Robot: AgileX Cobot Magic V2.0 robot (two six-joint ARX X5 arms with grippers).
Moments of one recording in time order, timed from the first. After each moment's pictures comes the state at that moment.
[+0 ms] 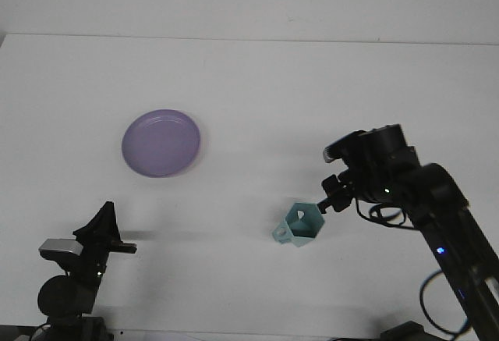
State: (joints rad) left arm 0.00 0.00 0.04 0.17 0.10 -0.28; right arm 0.34 1.23 1.39 -1.08 -0.23 -0.11
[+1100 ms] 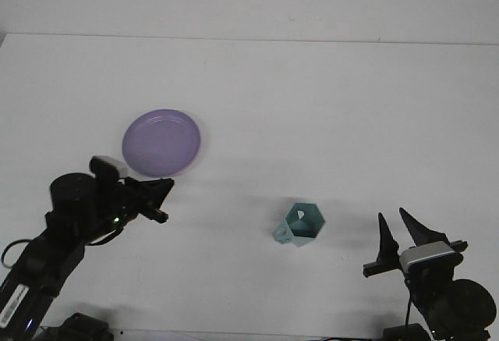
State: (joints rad) left arm -0.30 0.92 0.92 -0.36 0.44 -0.19; right arm 0.15 0.20 0.54 -0.46 -0.10 -0.04
